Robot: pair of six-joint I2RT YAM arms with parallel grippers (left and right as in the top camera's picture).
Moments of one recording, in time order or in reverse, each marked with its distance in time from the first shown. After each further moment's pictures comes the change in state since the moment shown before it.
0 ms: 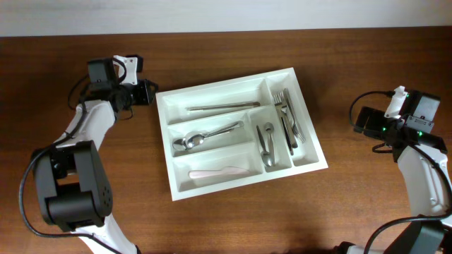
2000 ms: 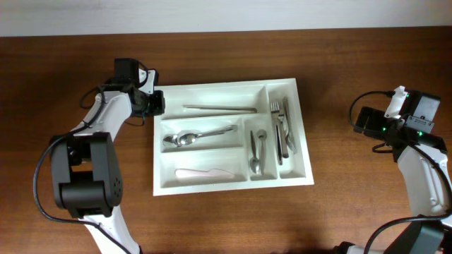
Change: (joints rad) left arm -0.100 0.085 0.071 -0.181 -0.261 -0.023; right arm 0.000 0.000 0.000 0.000 0.000 -0.001
